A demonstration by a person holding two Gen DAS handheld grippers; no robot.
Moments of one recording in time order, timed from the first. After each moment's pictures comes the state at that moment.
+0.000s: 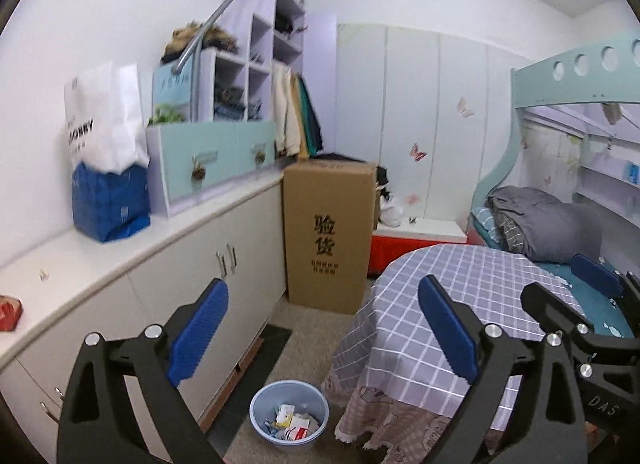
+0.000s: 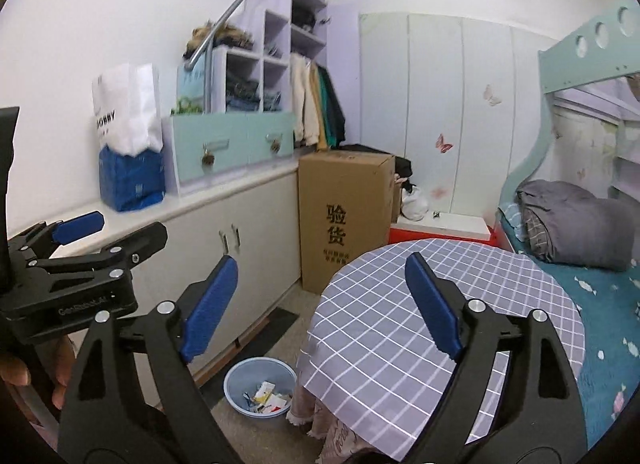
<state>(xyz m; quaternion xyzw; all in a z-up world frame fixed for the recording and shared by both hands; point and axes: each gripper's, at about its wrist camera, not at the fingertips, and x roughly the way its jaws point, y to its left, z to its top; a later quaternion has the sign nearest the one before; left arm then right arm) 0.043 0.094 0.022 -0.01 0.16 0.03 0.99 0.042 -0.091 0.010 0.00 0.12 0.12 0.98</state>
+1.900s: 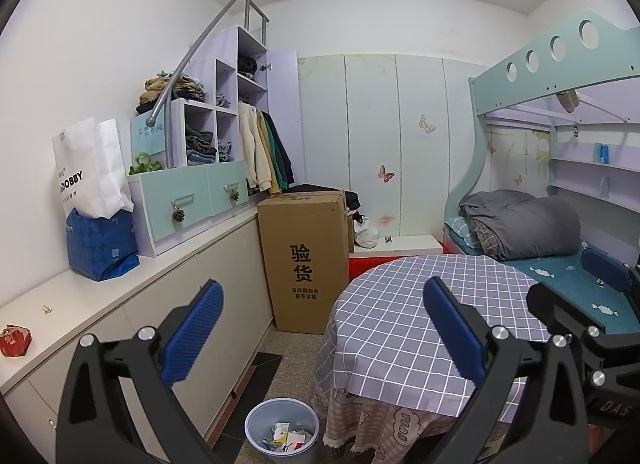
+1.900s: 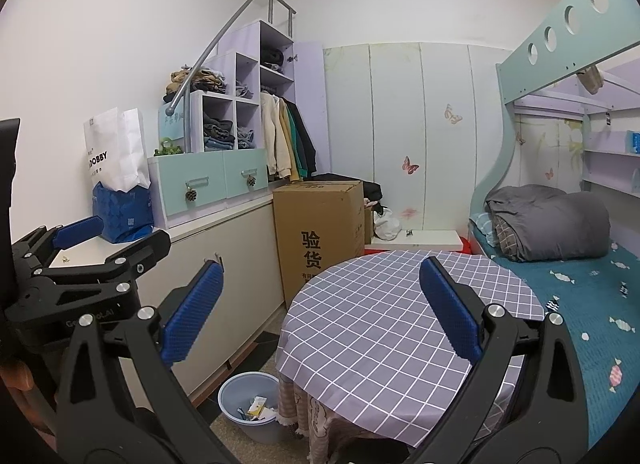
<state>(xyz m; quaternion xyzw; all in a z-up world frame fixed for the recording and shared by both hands) -0.026 0.034 0.031 0.04 0.10 -0.01 0.99 -0.038 -0.146 0.011 0.03 0.07 0.09 0.99</state>
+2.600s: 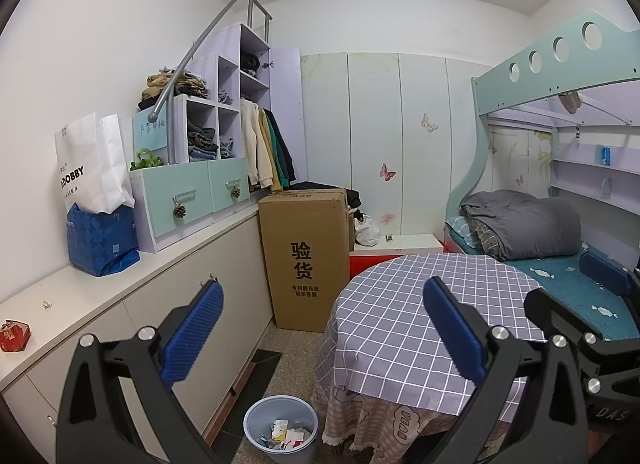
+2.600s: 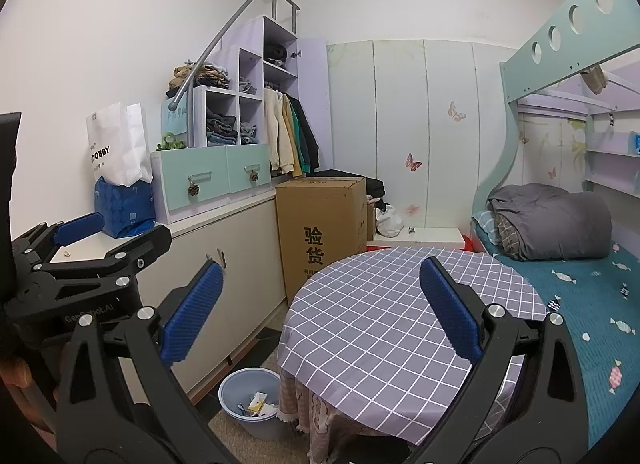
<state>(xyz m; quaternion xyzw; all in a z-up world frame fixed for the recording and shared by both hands) -0.024 0.038 0.032 0.04 0.11 -0.01 0.99 -0.037 -0.147 0.006 0.03 0.08 0.09 0.99</state>
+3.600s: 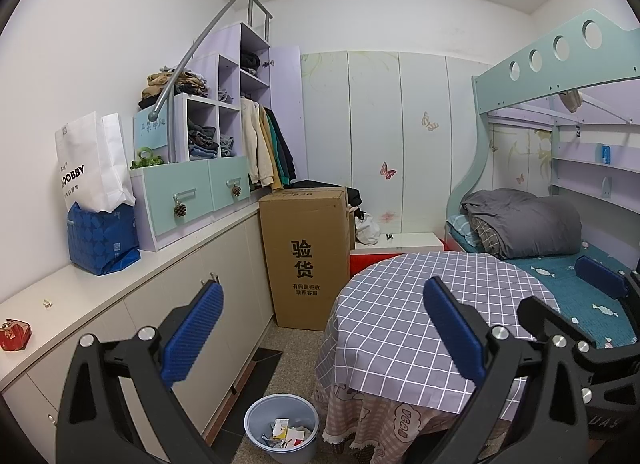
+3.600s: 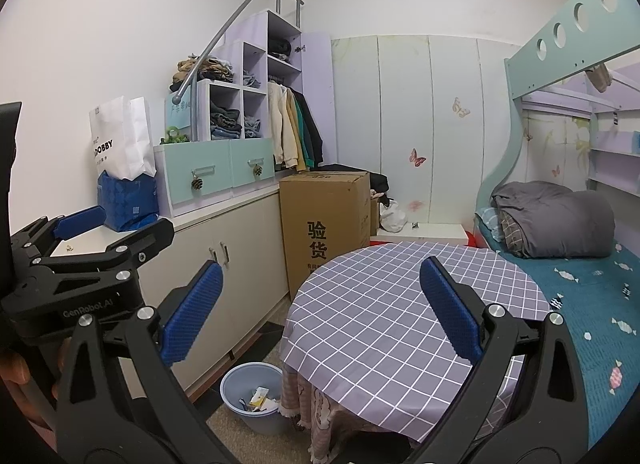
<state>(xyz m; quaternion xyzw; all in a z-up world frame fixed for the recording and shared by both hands) -0.023 0.037 0.030 0.04 0.11 0.00 0.99 -0.034 -0.152 0.003 0.02 0.09 0.10 0.99</state>
